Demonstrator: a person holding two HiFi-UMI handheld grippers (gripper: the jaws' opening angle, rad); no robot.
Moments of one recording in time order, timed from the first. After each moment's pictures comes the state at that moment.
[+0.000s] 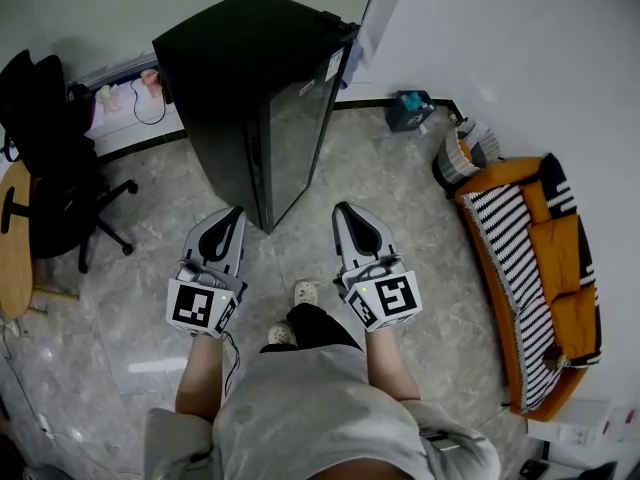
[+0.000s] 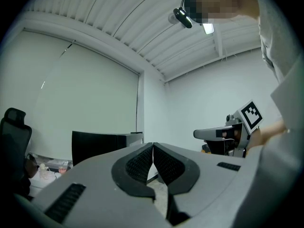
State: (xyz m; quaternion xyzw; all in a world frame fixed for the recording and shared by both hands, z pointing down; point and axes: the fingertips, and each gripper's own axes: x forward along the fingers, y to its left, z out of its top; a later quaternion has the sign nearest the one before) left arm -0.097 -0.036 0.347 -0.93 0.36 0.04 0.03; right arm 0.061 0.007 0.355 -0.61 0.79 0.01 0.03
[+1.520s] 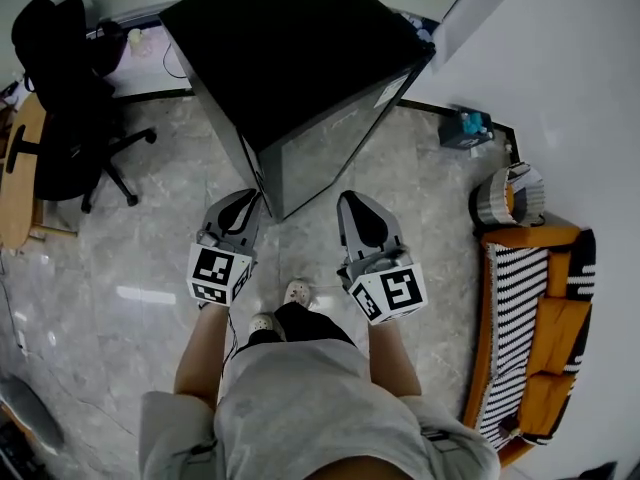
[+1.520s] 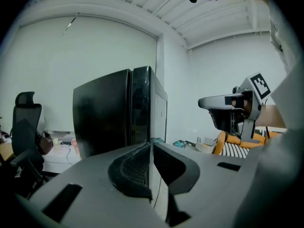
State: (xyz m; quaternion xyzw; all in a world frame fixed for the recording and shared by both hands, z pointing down) left arm -0.036 -0.222 0.480 -0.88 0.45 -0.11 -0.08; right arm 0.109 -0.200 0.409 -0.50 0.86 -0.06 0.00
